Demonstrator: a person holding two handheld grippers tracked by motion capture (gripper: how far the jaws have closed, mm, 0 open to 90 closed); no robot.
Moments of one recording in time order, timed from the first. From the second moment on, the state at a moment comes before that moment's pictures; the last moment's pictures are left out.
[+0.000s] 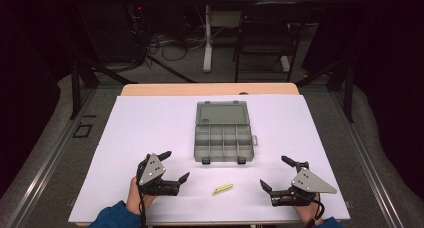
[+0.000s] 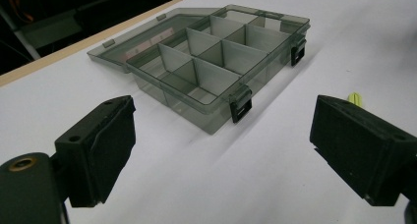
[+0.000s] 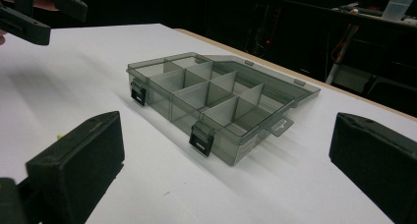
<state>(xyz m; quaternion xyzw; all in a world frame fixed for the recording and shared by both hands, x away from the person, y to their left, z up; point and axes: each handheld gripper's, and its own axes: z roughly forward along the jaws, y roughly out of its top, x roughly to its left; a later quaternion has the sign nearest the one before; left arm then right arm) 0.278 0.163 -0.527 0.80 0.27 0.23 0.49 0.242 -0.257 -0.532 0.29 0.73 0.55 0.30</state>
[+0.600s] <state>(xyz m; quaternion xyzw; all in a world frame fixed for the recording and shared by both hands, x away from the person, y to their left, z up) 0.280 0.140 -0.523 0.82 0.25 0.22 0.47 0.242 -0.256 -0.533 0.29 0.73 0.55 0.30</state>
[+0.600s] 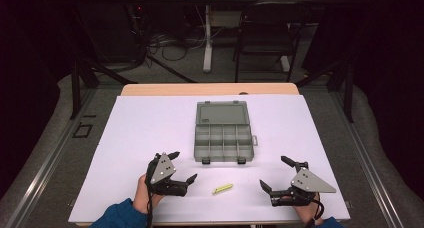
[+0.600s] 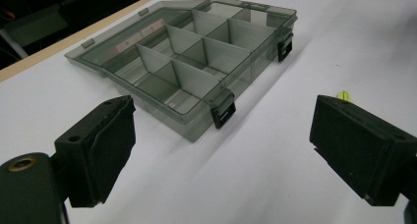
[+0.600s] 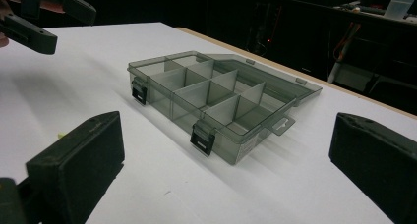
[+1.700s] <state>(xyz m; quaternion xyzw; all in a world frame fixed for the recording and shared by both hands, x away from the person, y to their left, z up) 0.290 0.098 -0.527 0.86 0.24 0.16 0.42 0.243 -0.256 -0.534 0.29 0.73 0.55 0.30</state>
